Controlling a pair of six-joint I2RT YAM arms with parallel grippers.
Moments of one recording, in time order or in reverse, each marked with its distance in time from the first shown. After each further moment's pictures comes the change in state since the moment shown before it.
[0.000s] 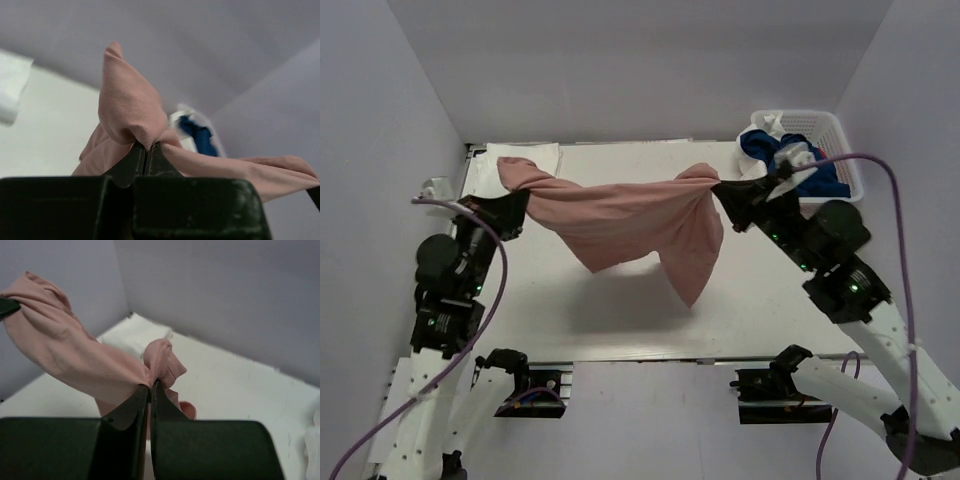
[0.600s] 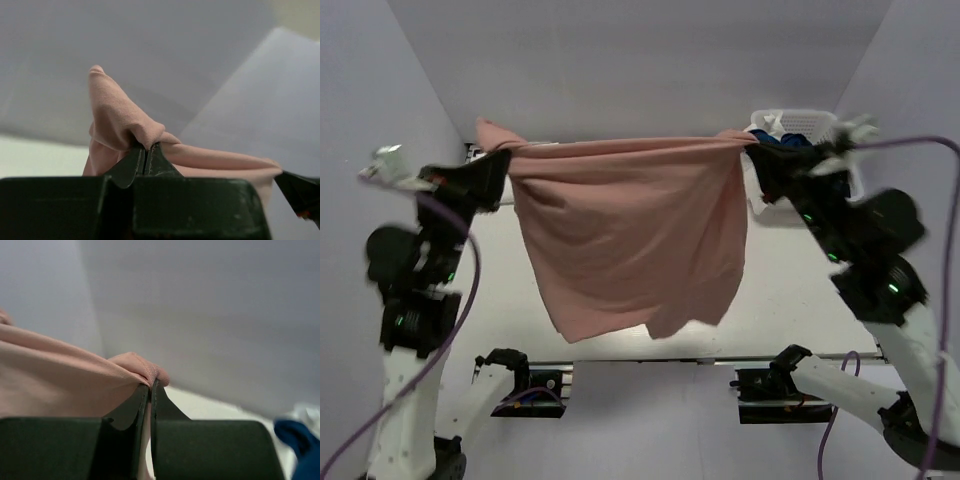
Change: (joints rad) left arm 0.005 0.055 0.404 0.015 0.116 0.017; right arm 0.001 -0.017 0.314 -0.057 0.079 -0.065
